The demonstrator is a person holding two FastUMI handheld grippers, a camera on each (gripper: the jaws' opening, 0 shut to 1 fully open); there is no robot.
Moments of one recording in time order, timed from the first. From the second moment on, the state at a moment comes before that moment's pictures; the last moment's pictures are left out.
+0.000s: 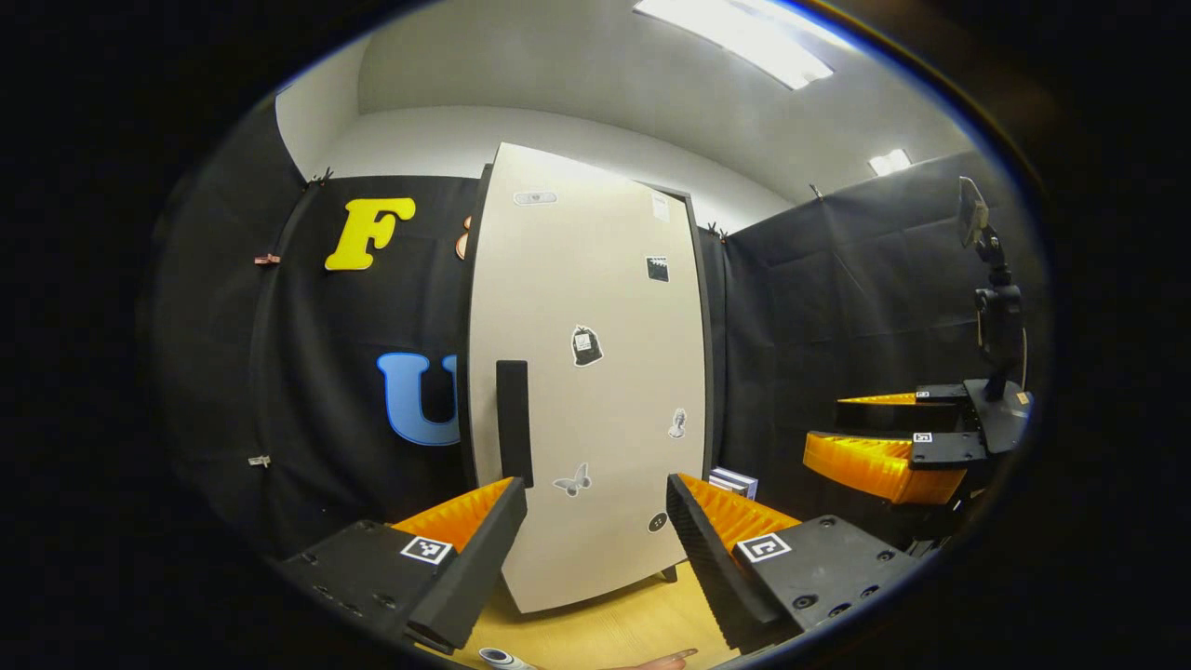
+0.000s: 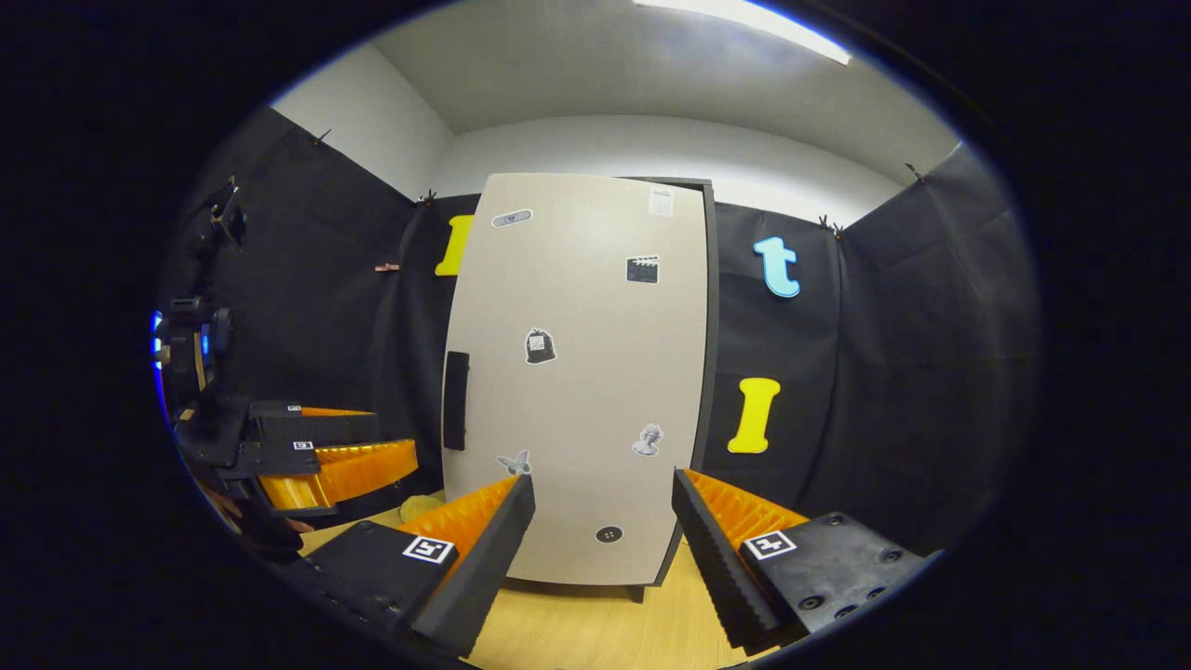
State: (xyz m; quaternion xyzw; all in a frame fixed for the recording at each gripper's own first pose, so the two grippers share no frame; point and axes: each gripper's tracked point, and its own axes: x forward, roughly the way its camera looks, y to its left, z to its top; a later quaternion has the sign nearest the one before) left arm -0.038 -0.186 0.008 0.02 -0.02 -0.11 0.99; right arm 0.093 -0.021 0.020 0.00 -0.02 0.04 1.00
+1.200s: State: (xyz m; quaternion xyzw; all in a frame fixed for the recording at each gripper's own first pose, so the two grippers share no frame) left arm -0.037 -0.181 0.011 0.02 -0.02 -0.11 0.99; right arm 0.106 -0.011 0.018 -0.02 -0.03 0.04 1.00
